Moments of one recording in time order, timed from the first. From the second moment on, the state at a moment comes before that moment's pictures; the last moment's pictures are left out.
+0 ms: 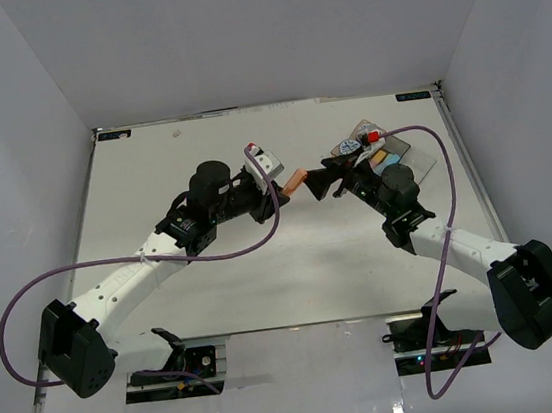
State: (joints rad) left arm -0.70 1.26 1.00 -0.05 0.36 0.14; right arm 0.50 1.22 0.57 0.74 -0.24 0.44
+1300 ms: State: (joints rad) left arm -0.76 1.11 0.78 0.07 0.32 0.57; right arm 0.51 1.23 1.14 -0.40 -0.57 0.24
